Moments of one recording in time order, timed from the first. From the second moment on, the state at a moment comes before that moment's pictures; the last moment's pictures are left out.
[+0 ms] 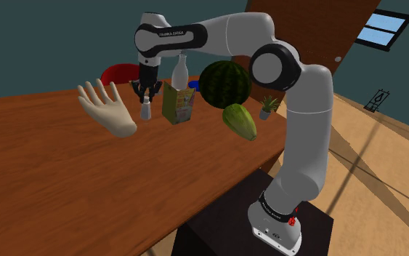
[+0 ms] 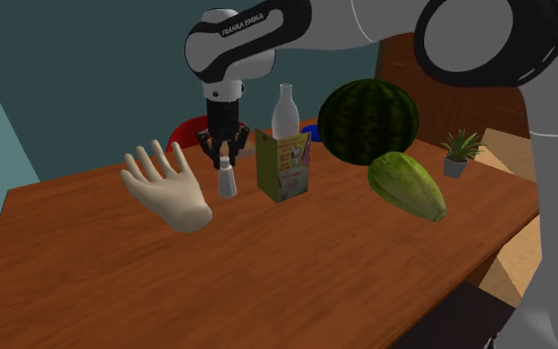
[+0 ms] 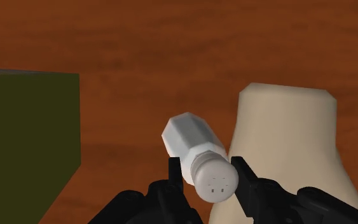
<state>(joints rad) 0.06 0.45 0.07 -1.46 0.07 1.90 0.20</state>
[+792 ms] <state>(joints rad) 0.06 0.44 0.07 -1.33 0.07 1.75 0.21</state>
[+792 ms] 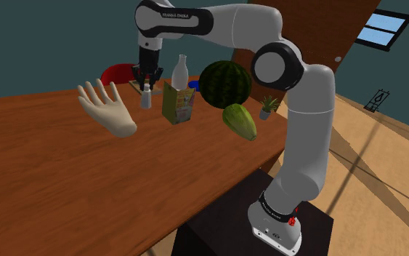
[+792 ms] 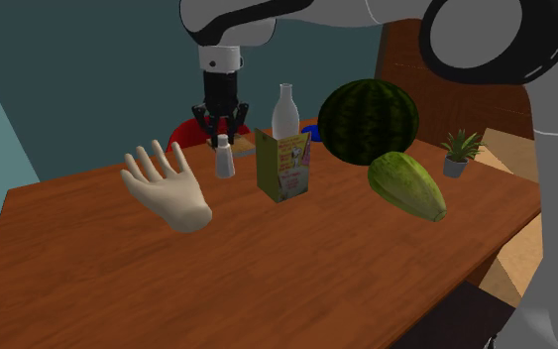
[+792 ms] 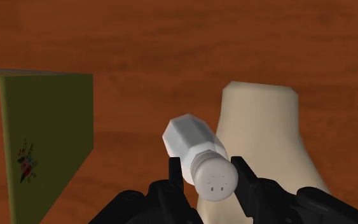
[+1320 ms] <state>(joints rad) 0.06 0.45 0.07 -1.20 0.07 1.63 0.22</state>
